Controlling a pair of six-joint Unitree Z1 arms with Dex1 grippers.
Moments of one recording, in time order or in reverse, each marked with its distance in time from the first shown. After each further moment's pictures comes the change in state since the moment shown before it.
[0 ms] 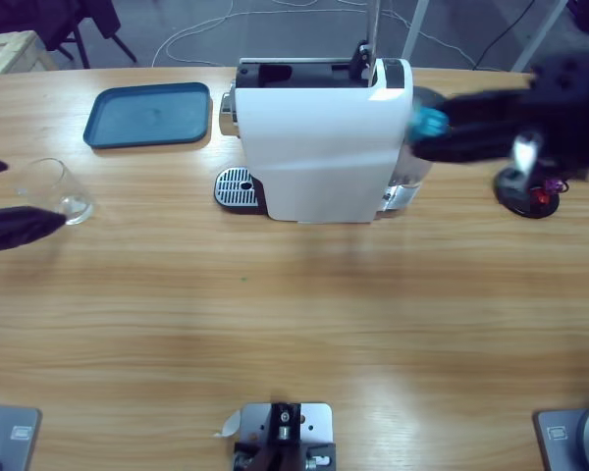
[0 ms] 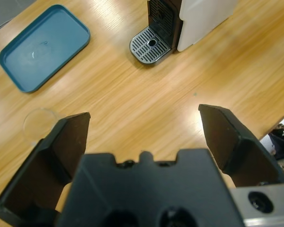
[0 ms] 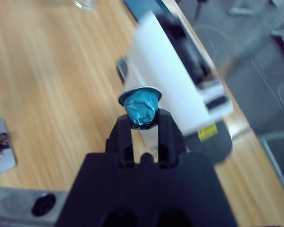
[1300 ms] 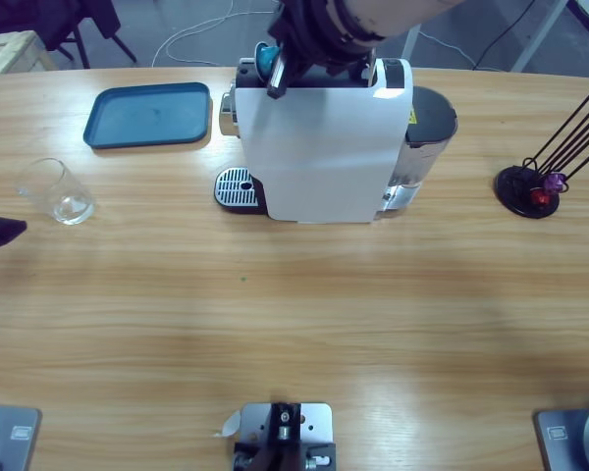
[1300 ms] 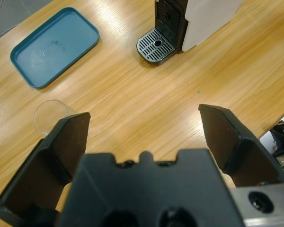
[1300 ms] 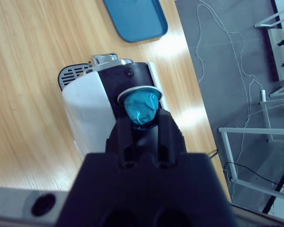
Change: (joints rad) arm 0 0.000 -0.092 0.029 0.023 0.017 -0.002; arm 1 -0.005 0.561 -0.565 0.172 -0.203 -0.144
